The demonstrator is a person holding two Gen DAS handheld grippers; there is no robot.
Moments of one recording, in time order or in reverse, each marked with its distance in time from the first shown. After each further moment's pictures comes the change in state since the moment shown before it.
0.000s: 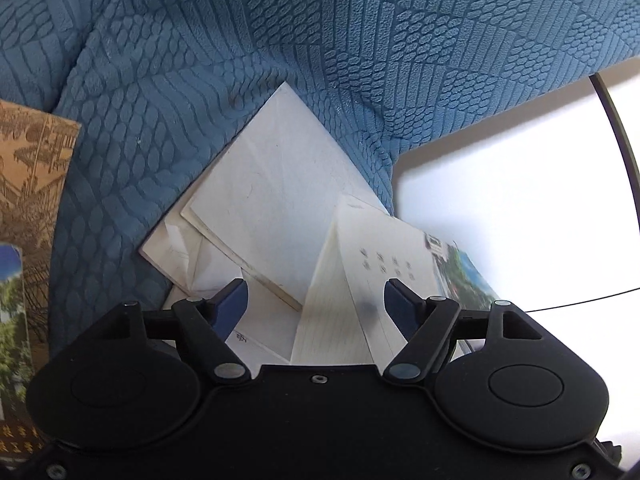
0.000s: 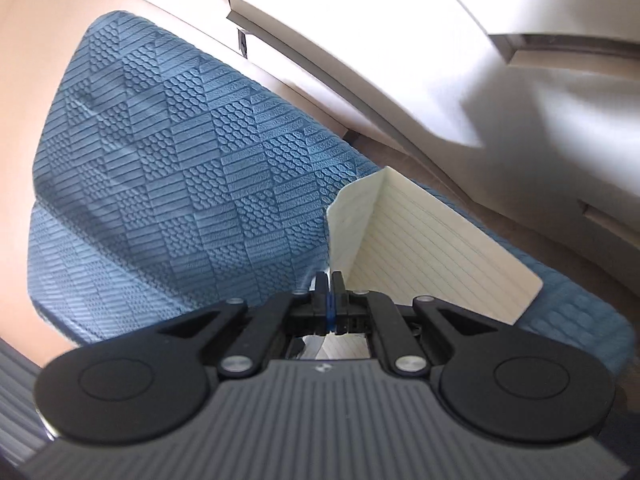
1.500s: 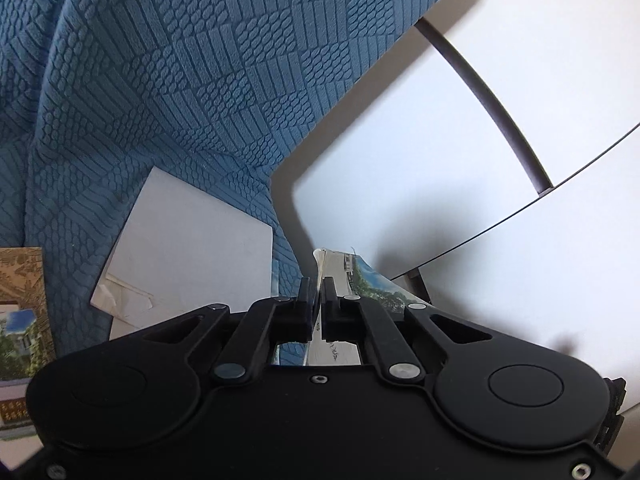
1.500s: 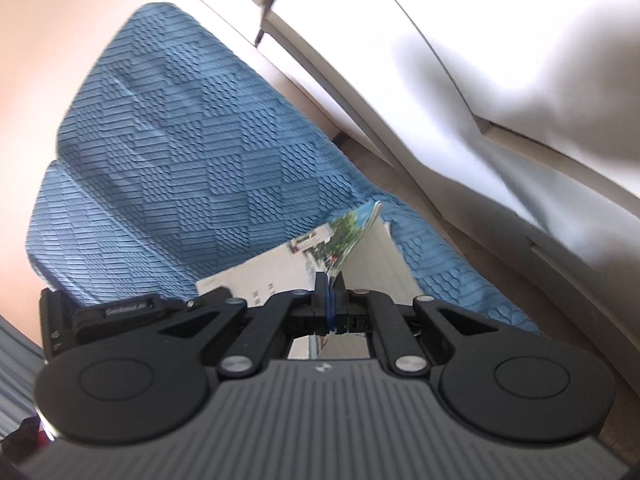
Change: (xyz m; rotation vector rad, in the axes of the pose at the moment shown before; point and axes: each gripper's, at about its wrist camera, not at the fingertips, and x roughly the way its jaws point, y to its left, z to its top) left arm -0.113 -0.115 -0.022 0.347 -0.067 -0.080; right arm -0.095 0.058 0.017 -0.151 0.018 -0.079
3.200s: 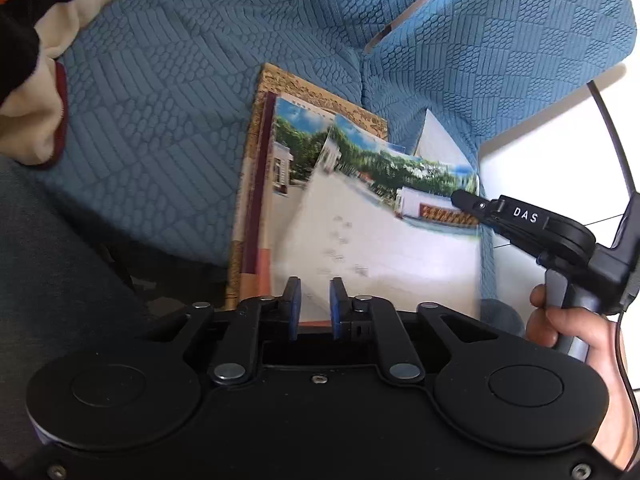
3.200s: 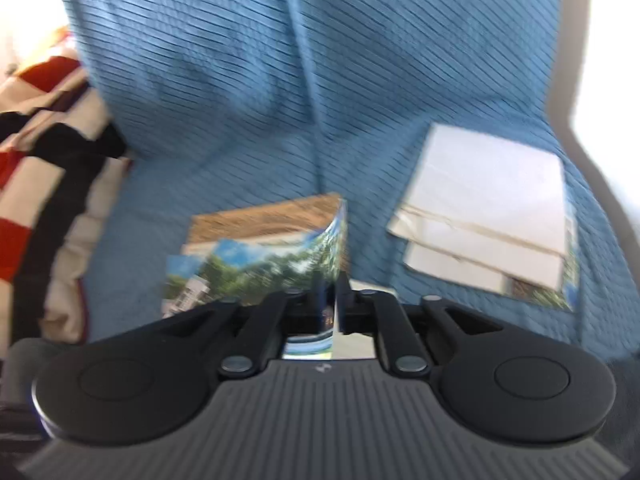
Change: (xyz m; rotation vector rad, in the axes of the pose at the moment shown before) left arm -0.232 0.180 -0.156 -0.330 0.064 0.336; right arm 0.139 0.217 -0.157 -0.569 0.401 -0.225
